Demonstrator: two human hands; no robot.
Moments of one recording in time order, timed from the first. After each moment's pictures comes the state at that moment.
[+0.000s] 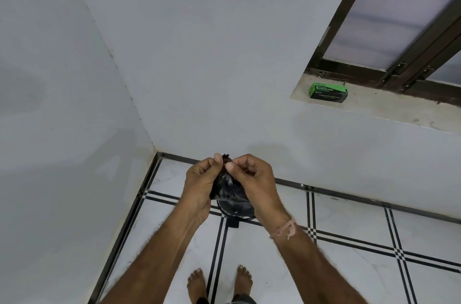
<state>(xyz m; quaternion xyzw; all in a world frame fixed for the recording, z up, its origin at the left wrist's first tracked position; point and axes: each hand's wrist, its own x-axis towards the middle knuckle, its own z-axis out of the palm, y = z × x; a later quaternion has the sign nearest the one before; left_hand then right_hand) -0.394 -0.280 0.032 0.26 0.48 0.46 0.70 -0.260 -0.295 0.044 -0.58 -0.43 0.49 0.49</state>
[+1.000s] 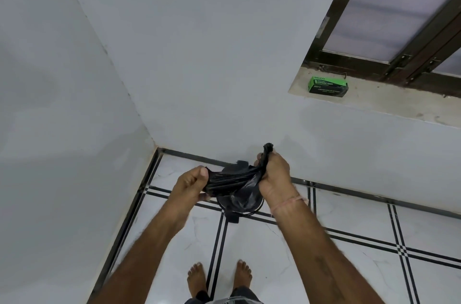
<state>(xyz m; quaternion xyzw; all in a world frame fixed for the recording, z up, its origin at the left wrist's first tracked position) -0.412 -0.292 0.008 0.44 0.52 0.36 0.64 -0.218 -0.250 0.043 -0.59 0.04 0.56 0.58</state>
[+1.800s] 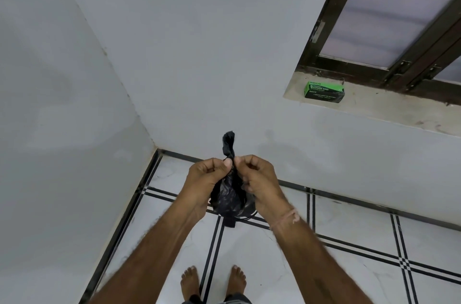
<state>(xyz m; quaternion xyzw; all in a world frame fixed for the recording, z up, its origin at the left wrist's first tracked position) -0.333 -0.278 0.048 0.31 0.53 0.41 0.67 -0.189 -0.280 0.048 -0.58 -0.30 0.62 0.43</state>
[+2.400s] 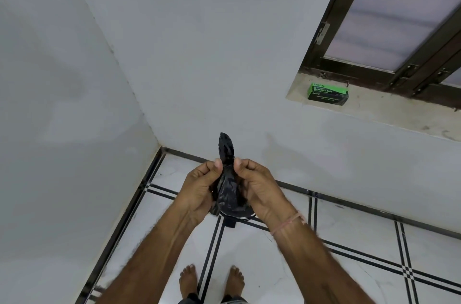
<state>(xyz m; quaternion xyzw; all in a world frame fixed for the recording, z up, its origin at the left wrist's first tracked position) -0.330 -0.292 0.044 0.18 0.46 0.45 0.74 -0.184 -0.285 0.044 -0.51 -0.22 0.71 0.43</state>
